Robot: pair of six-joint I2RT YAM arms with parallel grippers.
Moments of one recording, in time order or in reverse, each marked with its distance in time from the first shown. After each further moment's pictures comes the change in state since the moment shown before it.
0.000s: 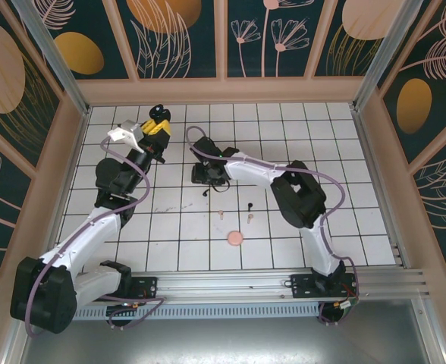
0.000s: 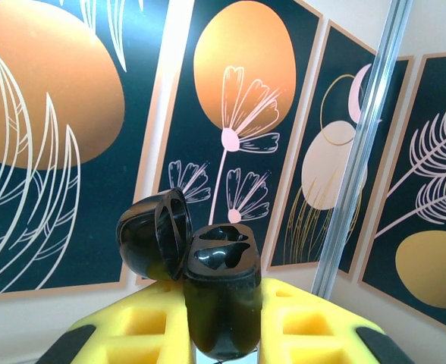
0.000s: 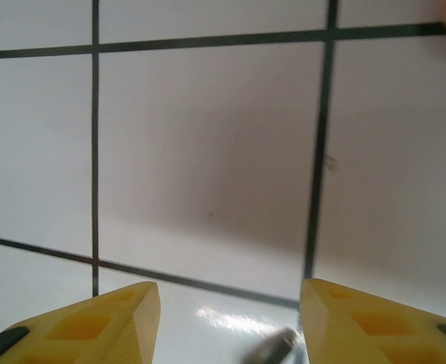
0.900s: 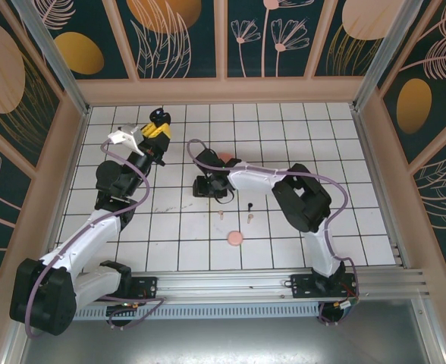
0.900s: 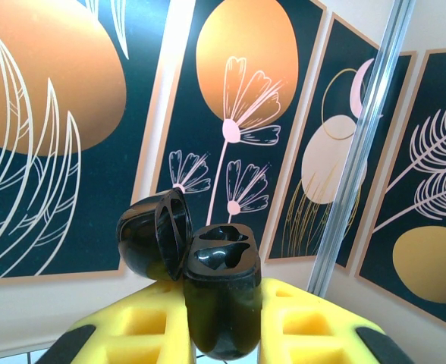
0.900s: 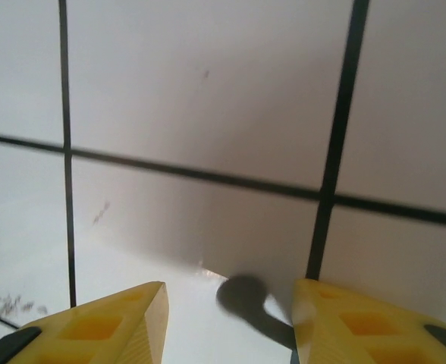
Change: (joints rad) left arm 0.000 -0.011 -0.029 0.002 0.000 -0.015; right arm 0.040 -0.092 -0.210 0.084 -0.106 0.013
